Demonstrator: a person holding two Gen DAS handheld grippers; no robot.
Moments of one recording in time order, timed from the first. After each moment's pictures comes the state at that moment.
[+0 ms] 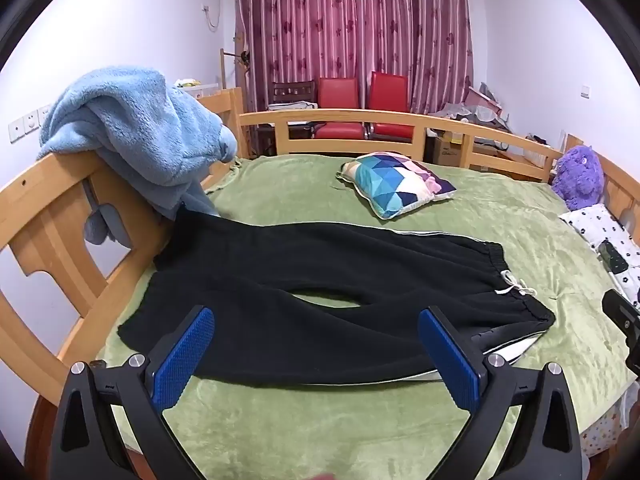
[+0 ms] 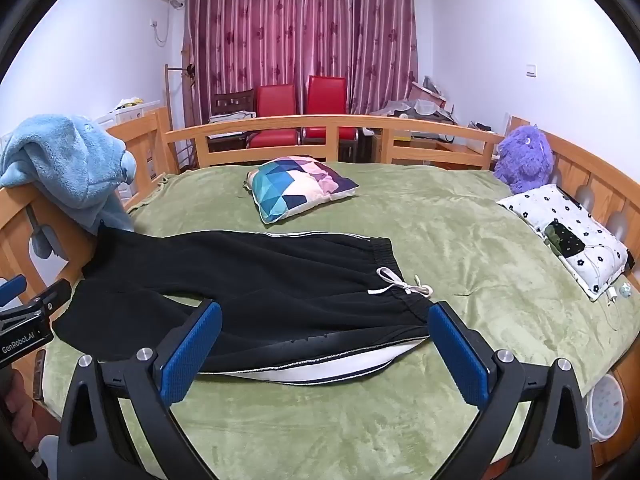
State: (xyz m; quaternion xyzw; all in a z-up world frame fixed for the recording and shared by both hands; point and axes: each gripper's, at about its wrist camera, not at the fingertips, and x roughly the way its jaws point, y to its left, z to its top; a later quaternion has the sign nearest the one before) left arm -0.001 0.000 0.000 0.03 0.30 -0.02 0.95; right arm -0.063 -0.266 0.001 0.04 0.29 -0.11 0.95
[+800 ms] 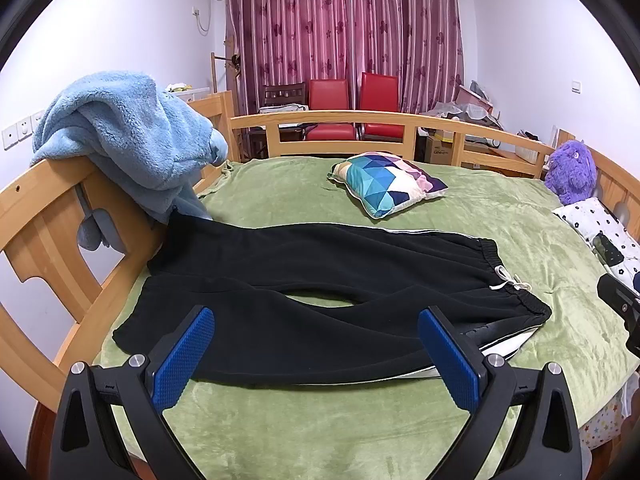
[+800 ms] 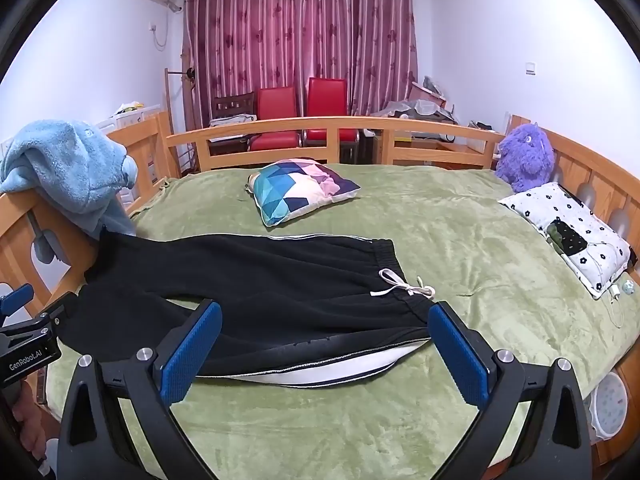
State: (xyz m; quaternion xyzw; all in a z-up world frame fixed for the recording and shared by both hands) left arm -0.003 -0.006 -0.006 0.03 0.30 -0.03 0.95; right arm -0.062 -0.264 0.002 0.04 0.29 -0.10 0.95
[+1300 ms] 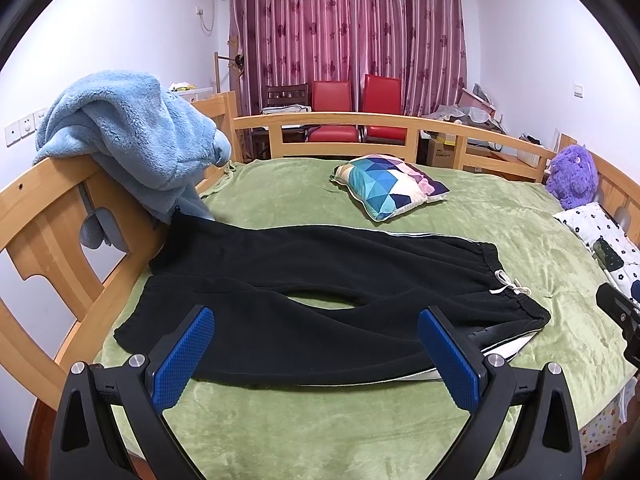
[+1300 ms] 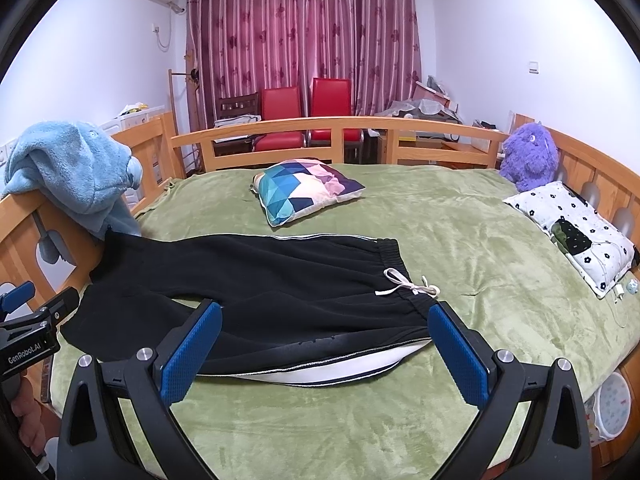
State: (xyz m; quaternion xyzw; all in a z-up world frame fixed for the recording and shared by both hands) left arm -0.004 -0.001 0.001 0.02 0.30 -0.03 0.95; right arm -0.058 -0.253 0.004 0.05 0.29 -0.10 0.95
